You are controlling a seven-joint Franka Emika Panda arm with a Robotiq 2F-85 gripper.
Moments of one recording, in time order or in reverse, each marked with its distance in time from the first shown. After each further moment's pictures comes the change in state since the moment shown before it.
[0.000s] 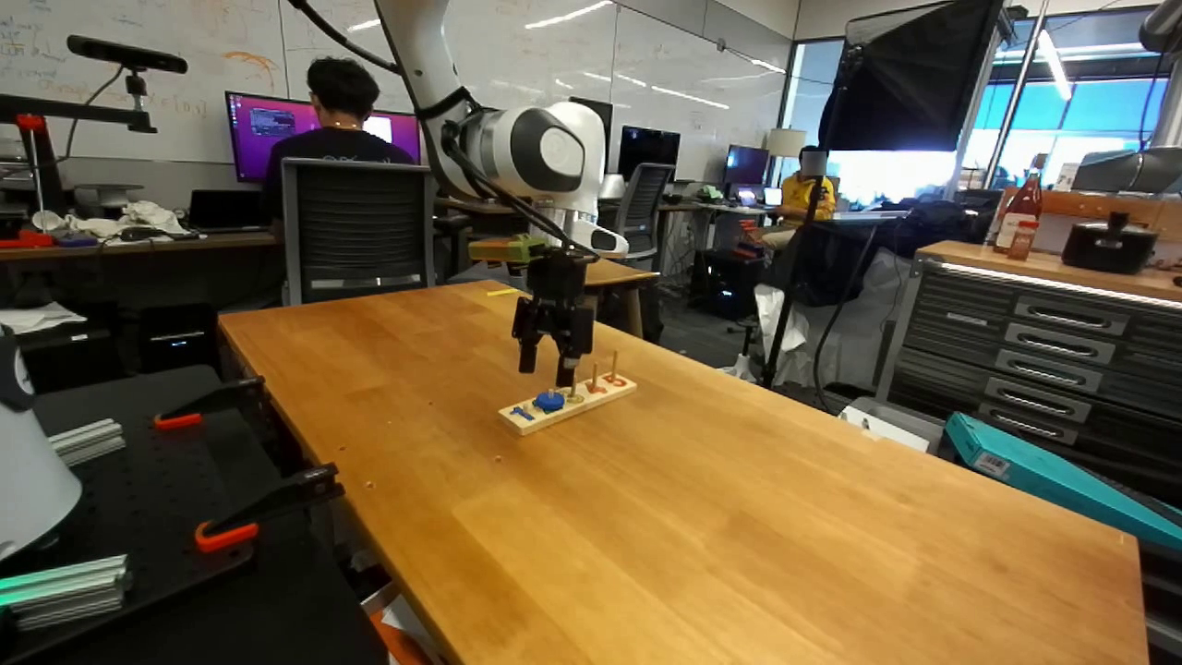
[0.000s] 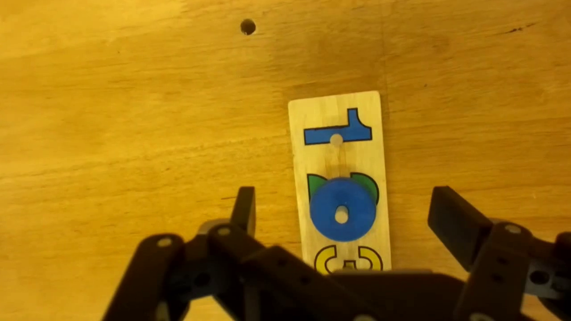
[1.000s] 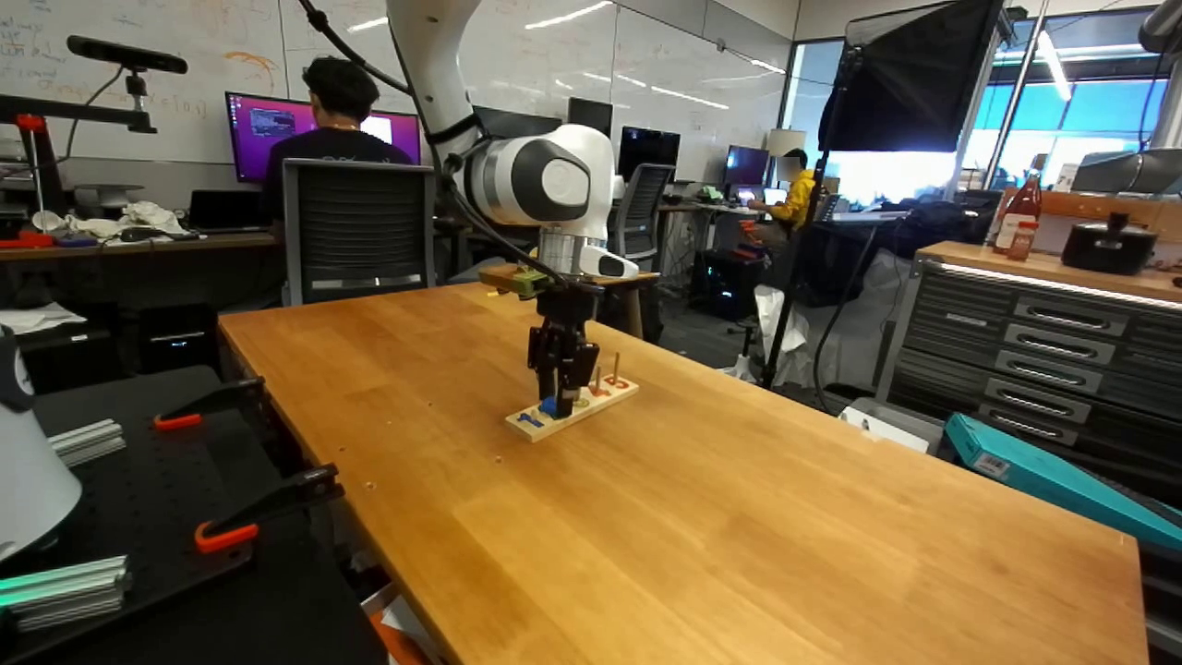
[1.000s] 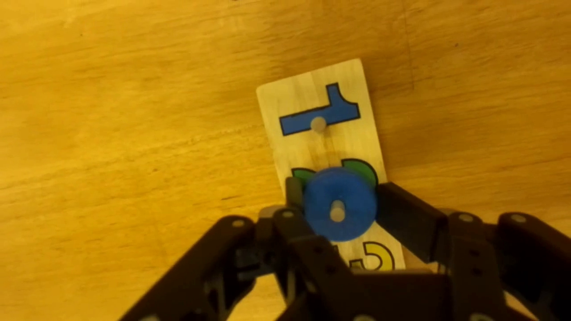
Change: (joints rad) arm 0.001 0.062 -0.041 0.001 0.058 0.122 0.000
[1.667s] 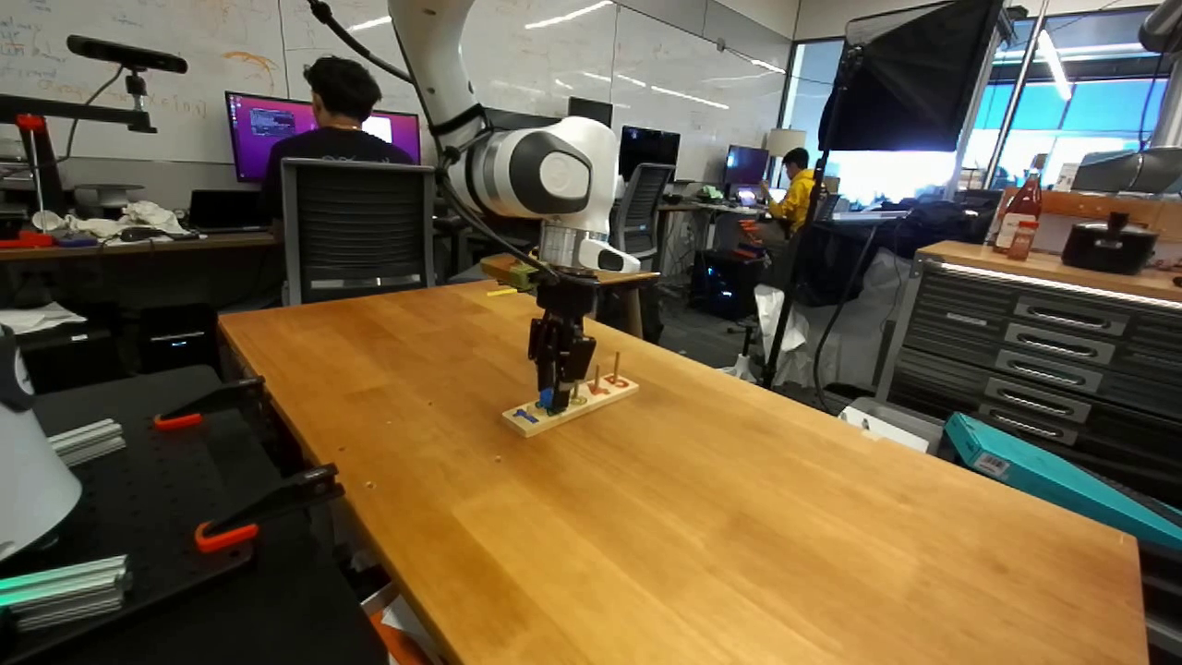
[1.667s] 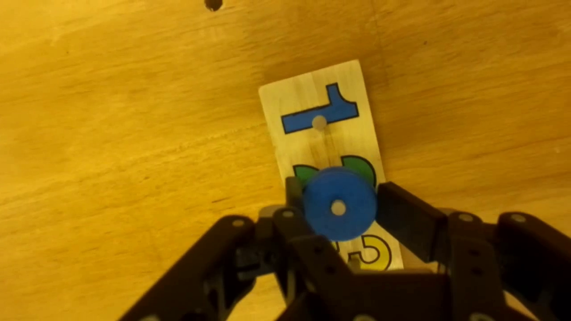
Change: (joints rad) arm 0.007 -0.019 0.000 0.002 0.066 -0.022 0.000
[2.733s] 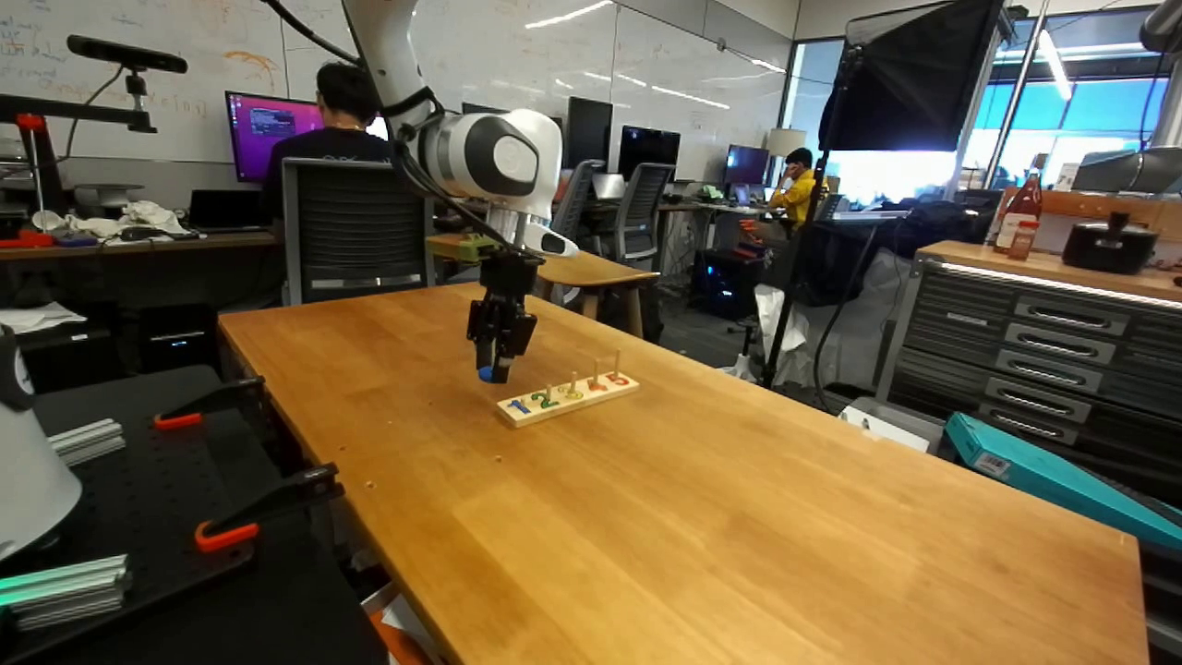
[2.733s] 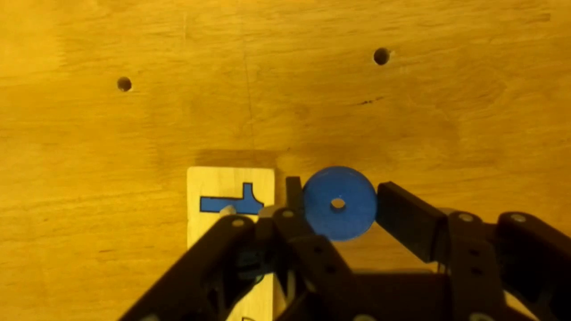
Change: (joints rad) arm 0.117 -0.062 0.048 -0.071 0.001 -0.089 0.000
